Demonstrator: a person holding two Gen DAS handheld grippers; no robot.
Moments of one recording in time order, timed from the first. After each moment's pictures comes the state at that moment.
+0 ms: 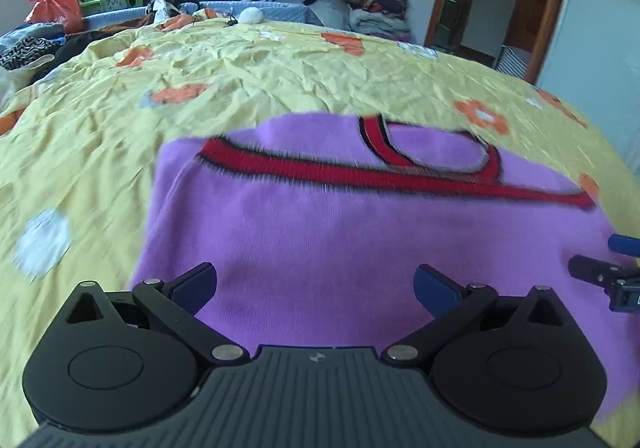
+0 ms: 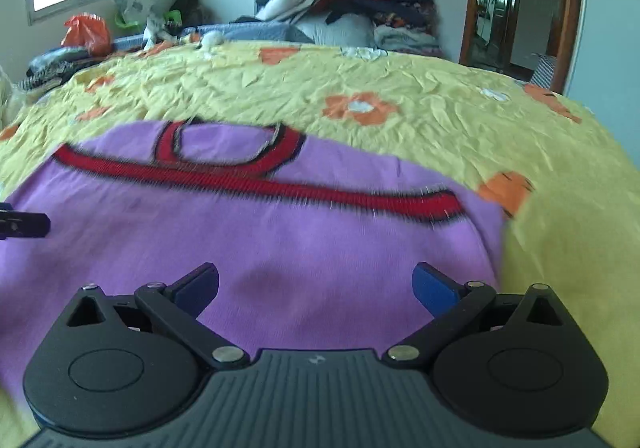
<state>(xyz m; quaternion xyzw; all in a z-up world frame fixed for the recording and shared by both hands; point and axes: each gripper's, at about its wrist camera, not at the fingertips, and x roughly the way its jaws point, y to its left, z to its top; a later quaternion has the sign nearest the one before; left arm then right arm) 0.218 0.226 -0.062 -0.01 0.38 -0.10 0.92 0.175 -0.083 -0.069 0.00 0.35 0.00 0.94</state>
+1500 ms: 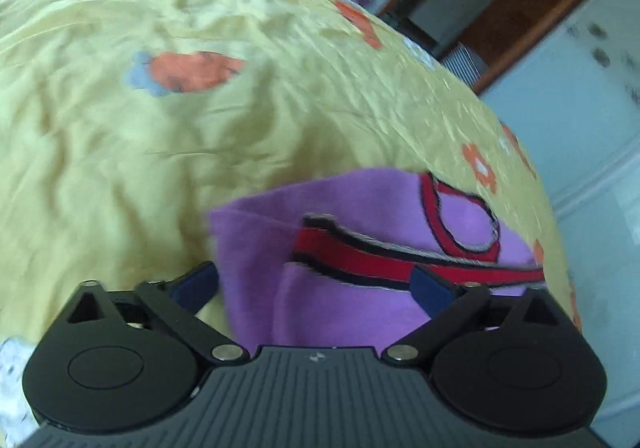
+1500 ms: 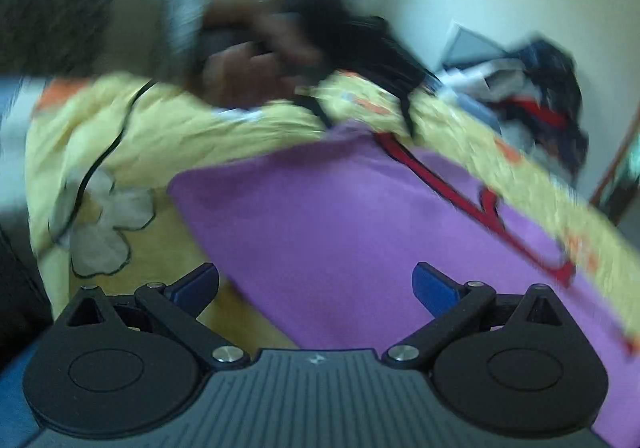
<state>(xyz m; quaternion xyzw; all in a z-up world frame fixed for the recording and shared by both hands) 0.368 0.347 -0.072 -0.16 0.48 -0.26 0.82 0.080 0.198 -0.091 -0.25 0.26 0.20 0.91</state>
